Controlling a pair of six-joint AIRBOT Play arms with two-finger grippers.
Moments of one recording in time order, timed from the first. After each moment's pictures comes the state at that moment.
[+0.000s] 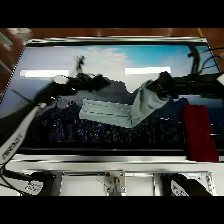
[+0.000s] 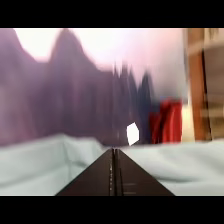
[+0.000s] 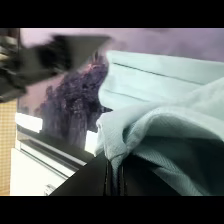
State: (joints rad) left arm -0.28 -1.61 1.39 0.32 -0.73 -1.14; right arm 0.03 -1.12 1.25 -0.73 1.21 1.53
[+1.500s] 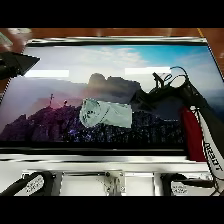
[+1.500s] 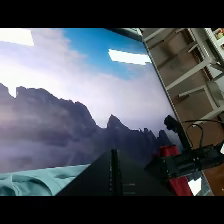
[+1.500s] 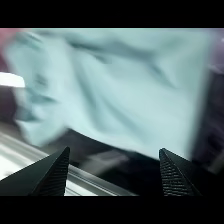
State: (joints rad) left arm 0.29 -1.10 1.29 0.34 -1.16 -1.06; right arm 0.09 -1.49 1.20 -0.91 1.21 1.58
